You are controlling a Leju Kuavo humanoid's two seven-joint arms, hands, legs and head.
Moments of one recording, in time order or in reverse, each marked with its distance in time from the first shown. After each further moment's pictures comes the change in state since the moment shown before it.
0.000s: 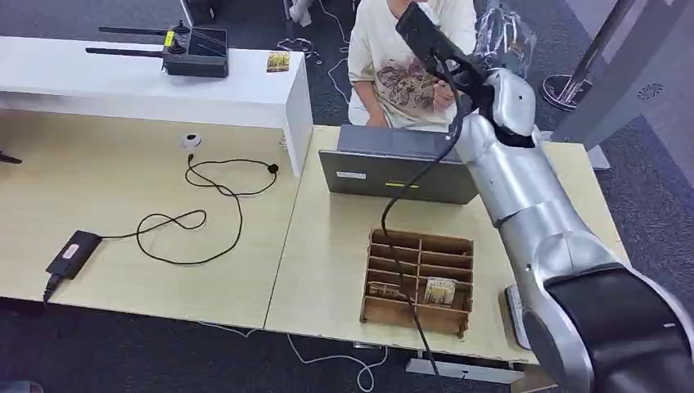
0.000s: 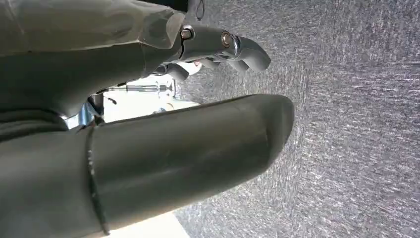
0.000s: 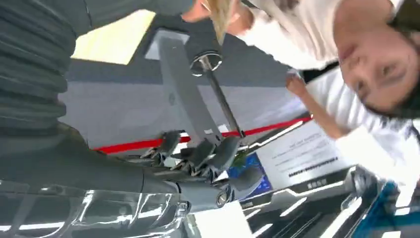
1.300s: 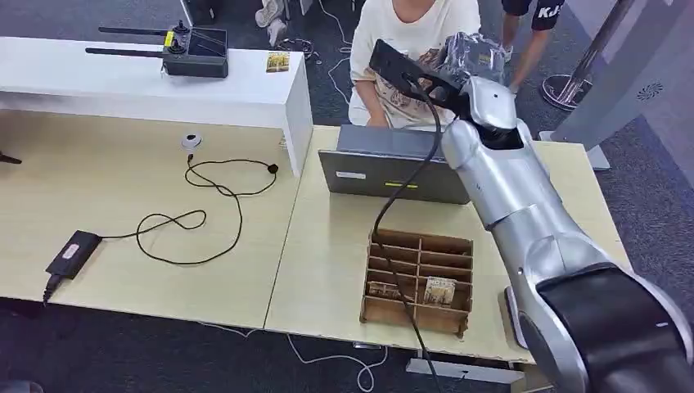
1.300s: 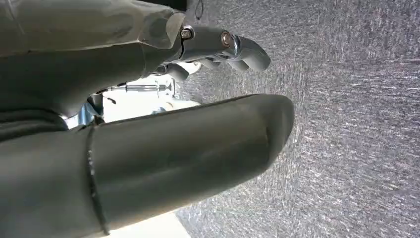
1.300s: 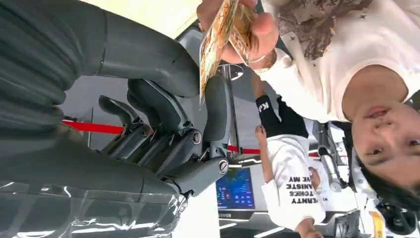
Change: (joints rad) left arm 0.000 -0.001 0.000 0.000 0.000 -0.008 -0.002; right arm -0.001 0.014 0.086 0.005 0.081 0.312 0.053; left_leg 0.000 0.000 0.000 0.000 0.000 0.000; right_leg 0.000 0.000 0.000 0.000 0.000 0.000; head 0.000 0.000
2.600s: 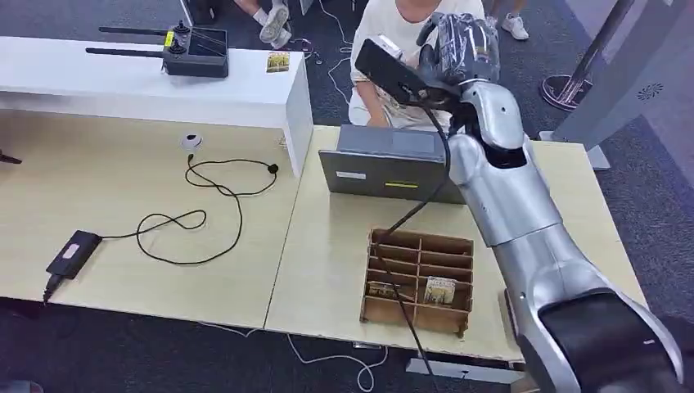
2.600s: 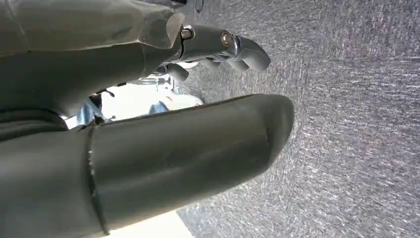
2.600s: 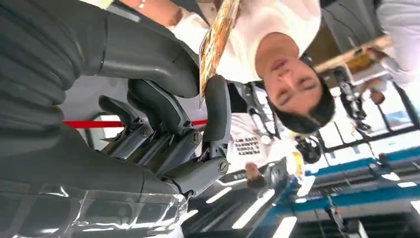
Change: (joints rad) left arm 0.000 -0.007 0.026 0.000 0.000 -0.003 -0.010; right arm 0.088 -0.026 0.032 -0.227 -0.048 -0.102 -0.185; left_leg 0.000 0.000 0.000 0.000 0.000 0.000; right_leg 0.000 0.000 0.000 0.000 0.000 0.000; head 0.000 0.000
